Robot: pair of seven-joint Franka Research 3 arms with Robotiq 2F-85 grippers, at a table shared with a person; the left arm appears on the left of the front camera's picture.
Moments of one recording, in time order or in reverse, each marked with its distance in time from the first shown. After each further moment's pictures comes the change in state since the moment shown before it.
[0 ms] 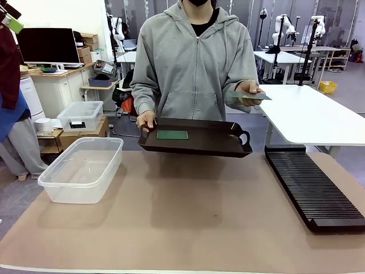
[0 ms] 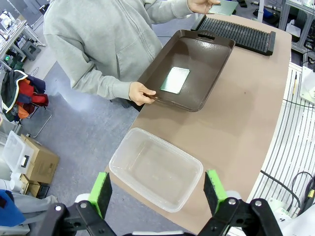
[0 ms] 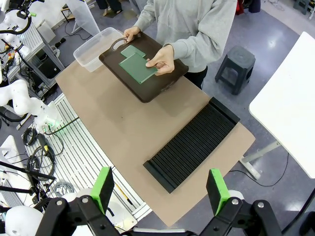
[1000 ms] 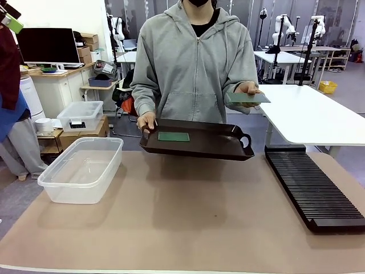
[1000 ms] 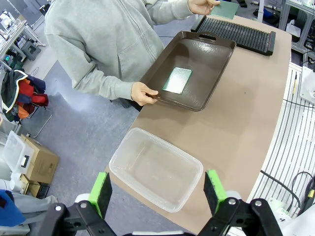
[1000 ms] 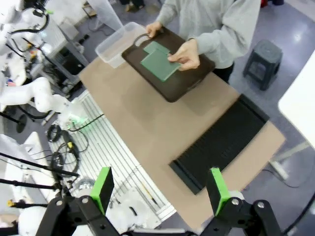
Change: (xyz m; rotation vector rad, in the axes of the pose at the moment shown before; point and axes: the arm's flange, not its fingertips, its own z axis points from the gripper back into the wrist) left arm 0.000 0.000 0.000 0.000 0.000 0.000; right arm 0.002 -0.006 -0.042 0.170 0.038 -0.062
